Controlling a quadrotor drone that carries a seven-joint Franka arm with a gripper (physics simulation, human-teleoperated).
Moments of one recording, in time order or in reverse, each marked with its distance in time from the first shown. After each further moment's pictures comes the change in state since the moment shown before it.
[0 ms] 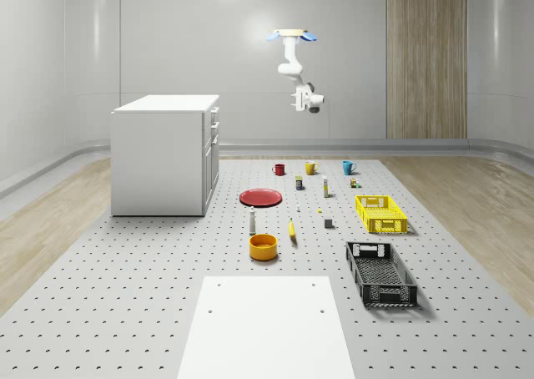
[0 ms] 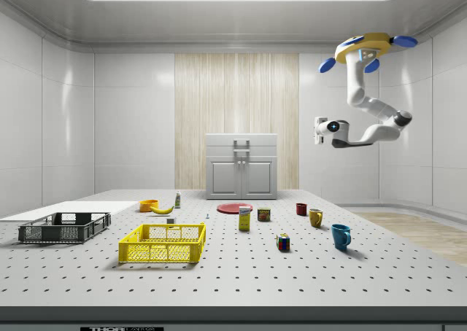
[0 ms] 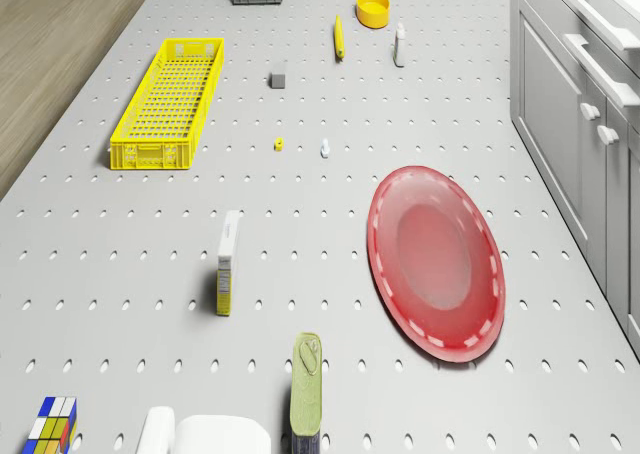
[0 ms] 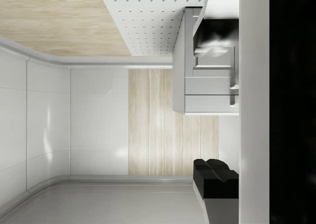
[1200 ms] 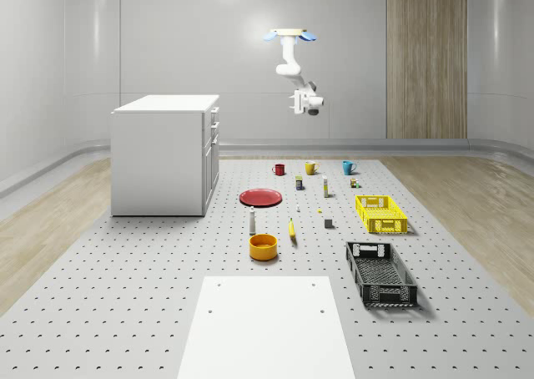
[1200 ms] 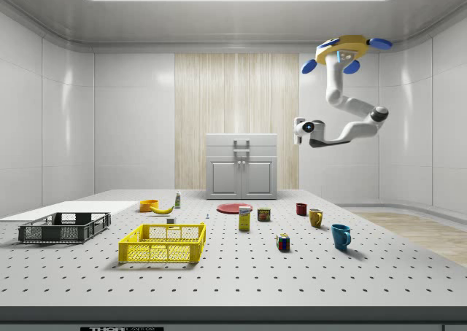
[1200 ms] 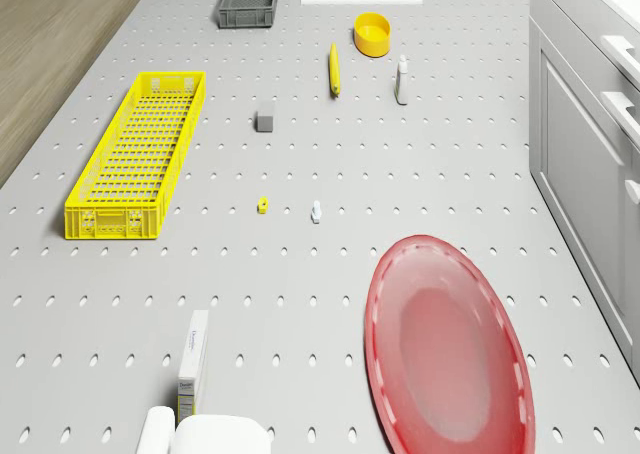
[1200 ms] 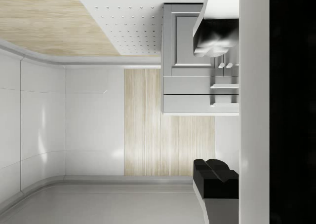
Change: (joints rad) arm 0.096 -0.092 -0.038 -0.012 -0.069 0.087 0.057
